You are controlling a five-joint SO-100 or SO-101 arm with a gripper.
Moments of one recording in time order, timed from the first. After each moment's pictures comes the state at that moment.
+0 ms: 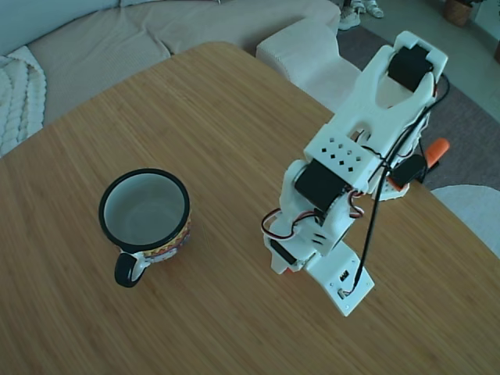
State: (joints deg) arm -9.7 81.7 111.3 60.1 1.1
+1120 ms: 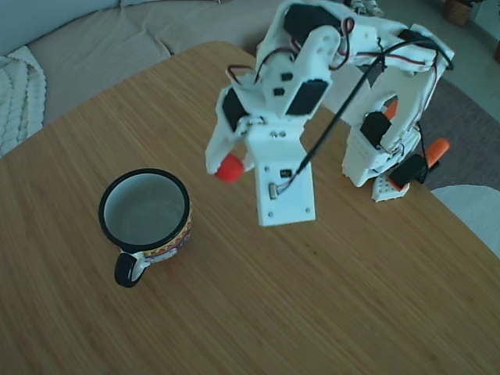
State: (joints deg) arm 16.5 102.9 87.3 78.4 1.0
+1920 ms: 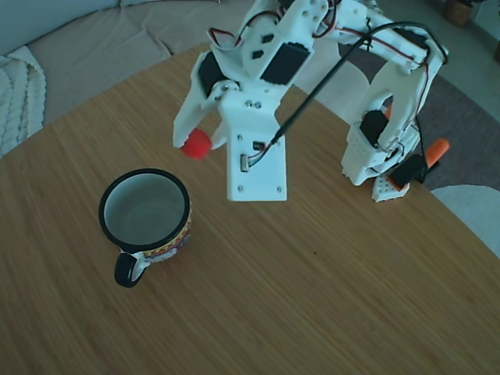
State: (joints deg) arm 16.7 94.7 72.8 78.4 -3.8
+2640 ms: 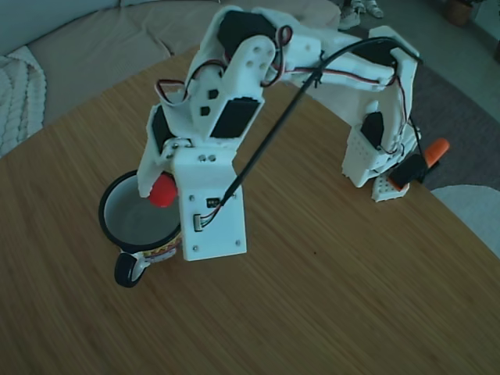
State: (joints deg) arm 12.6 71.4 52.9 78.4 -0.4
